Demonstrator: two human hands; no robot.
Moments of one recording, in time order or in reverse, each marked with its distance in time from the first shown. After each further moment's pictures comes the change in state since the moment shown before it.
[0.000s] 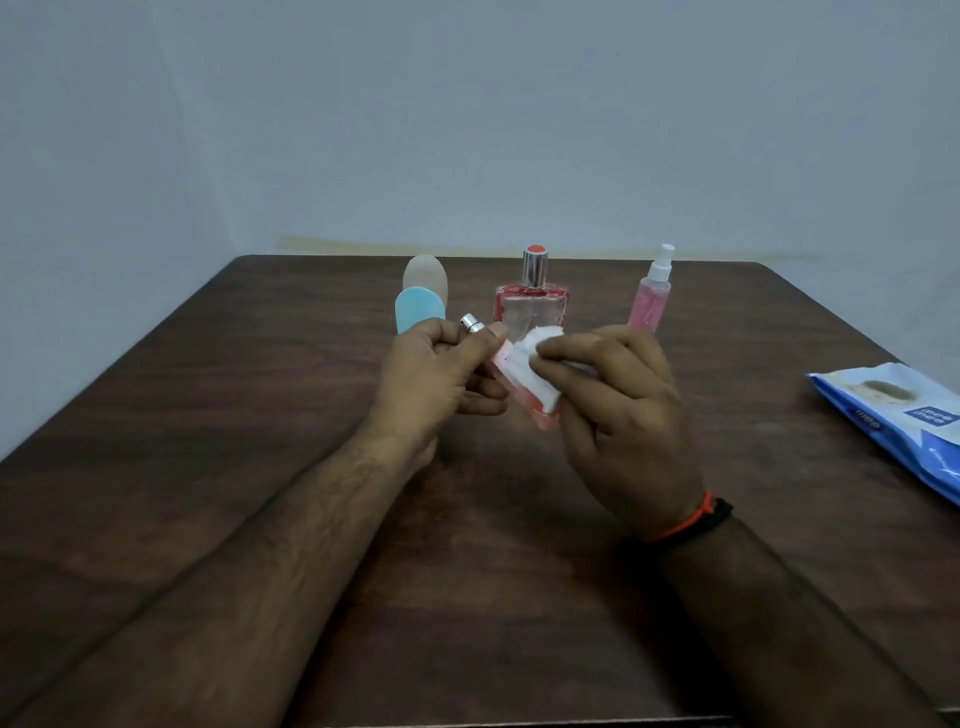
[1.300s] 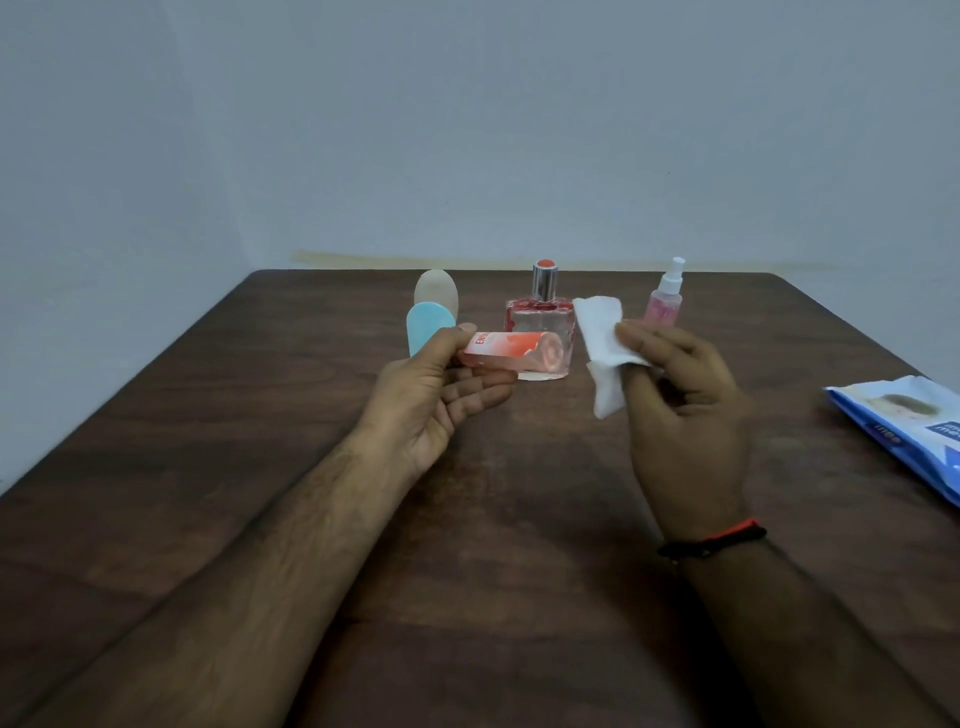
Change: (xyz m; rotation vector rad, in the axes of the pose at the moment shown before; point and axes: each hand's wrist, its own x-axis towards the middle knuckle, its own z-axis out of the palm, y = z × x) left_hand 0.001 0.013 -0.008 -0.450 0.032 -0.269; right_hand 0.003 0.002 -0.005 0.404 0.305 0.625
